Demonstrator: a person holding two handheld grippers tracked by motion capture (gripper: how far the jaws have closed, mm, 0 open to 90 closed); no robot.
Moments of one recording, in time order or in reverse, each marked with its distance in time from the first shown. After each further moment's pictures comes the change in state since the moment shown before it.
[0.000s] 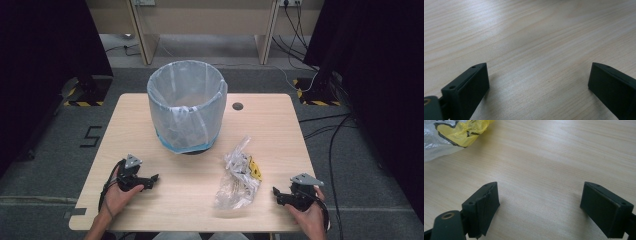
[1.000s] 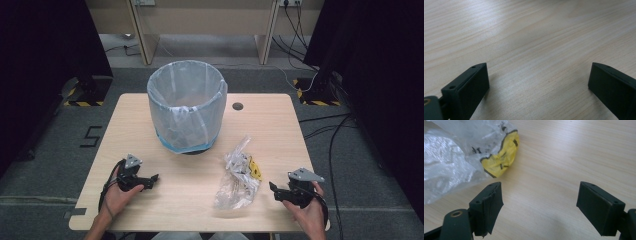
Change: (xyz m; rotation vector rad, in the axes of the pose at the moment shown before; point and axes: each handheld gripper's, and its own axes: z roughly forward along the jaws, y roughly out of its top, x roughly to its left) left arm 0.000 0.000 0.000 -0.002 0.000 0.000; right arm 0.016 0.029 -0.021 -0.066 0.052 -0.044
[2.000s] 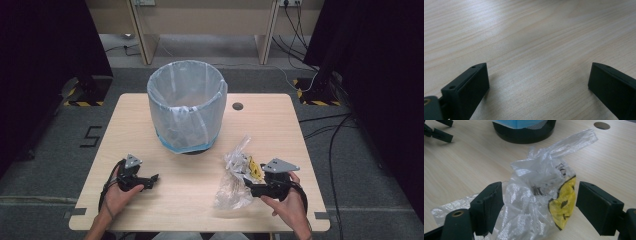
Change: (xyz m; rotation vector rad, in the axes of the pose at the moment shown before) left arm 0.000 0.000 0.000 0.000 0.000 0.001; right arm 0.059 0.055 0.004 -0.035 0.186 -0.143
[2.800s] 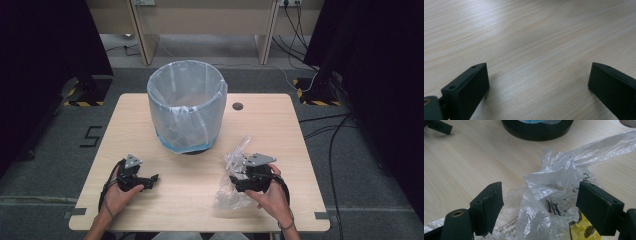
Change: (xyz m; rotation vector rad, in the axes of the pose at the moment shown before) left arm 0.000 0.000 0.000 0.000 0.000 0.000; right arm 0.013 0.017 0.045 0.073 0.034 -0.052
